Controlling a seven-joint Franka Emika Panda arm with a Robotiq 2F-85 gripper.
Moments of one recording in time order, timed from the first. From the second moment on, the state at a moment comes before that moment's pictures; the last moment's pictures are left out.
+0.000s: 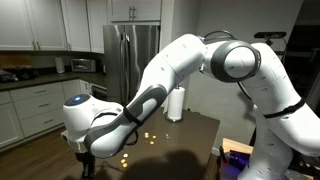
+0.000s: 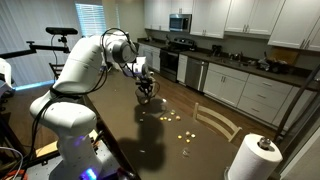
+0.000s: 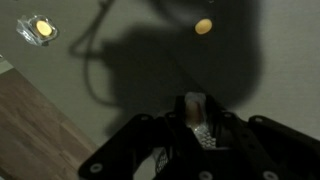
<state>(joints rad) 0.38 0.70 0.12 -1.64 -0.27 2.37 -0.11</state>
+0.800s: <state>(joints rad) 0.41 0.90 0.19 -1.36 -0.28 2.36 -0.24</state>
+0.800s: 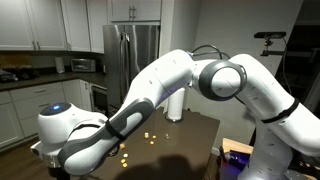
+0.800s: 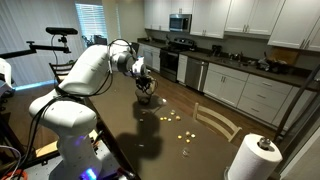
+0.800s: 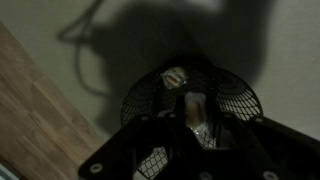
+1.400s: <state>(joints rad) 0.46 1.11 0.19 -1.07 -0.28 2.26 -0.30</state>
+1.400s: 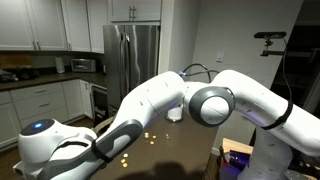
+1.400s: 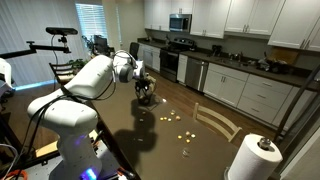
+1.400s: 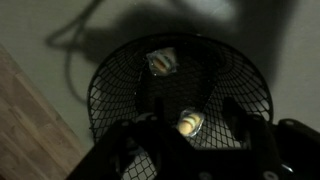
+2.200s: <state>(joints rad) 0.46 1.12 0.19 -1.02 -0.28 2.26 -0.30</state>
